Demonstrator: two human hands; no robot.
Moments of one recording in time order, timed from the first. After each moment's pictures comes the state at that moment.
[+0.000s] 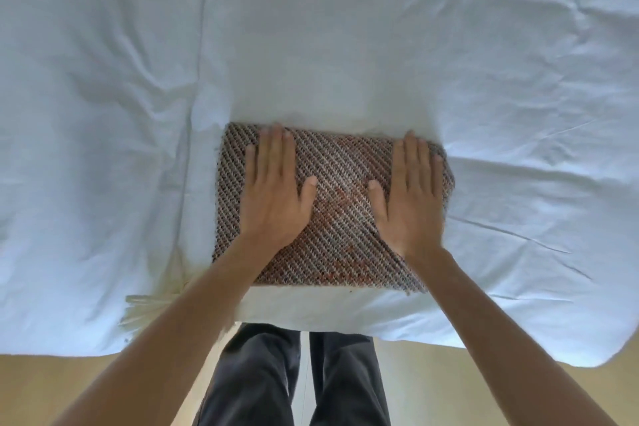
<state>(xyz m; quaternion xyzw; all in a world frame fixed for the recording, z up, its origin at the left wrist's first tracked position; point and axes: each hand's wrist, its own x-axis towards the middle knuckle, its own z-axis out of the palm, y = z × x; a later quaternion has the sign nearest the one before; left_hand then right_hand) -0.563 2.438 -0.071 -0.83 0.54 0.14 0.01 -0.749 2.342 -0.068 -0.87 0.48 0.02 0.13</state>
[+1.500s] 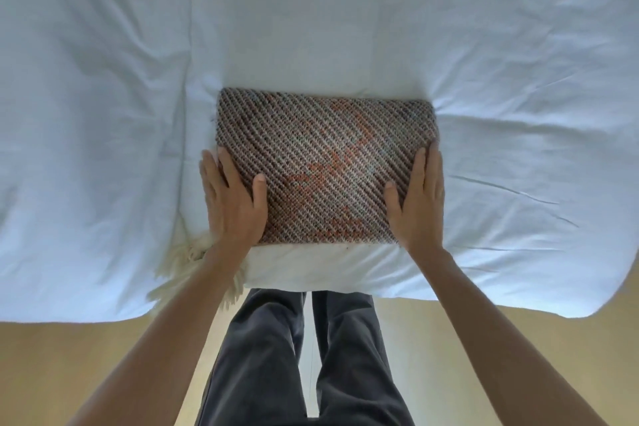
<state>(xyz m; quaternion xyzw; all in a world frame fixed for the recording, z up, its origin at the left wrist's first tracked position) -0.566 2.522 -0.067 -0.90 0.34 0.26 -0.10 -0.803 2.397 -0.069 -0.78 0.57 -0.02 0.25</state>
